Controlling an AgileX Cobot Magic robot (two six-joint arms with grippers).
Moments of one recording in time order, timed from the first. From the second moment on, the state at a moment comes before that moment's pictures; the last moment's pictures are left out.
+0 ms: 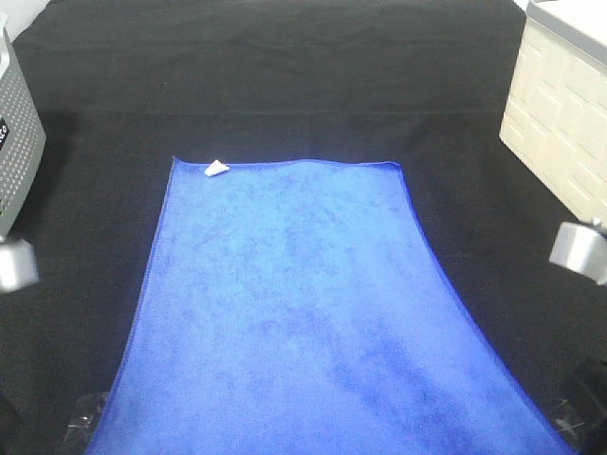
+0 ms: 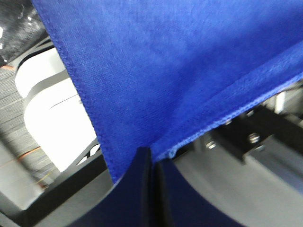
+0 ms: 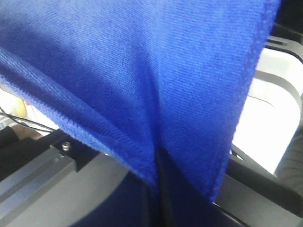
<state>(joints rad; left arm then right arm) -0.43 1.25 -0.62 -0.57 1.16 0.10 0.25 1.07 -0.51 0.63 1.21 -0.08</state>
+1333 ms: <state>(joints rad) -0.76 1.46 -0.68 -0.48 1.14 -0.07 0.25 1.28 -0.37 0.62 1.21 -0.18</state>
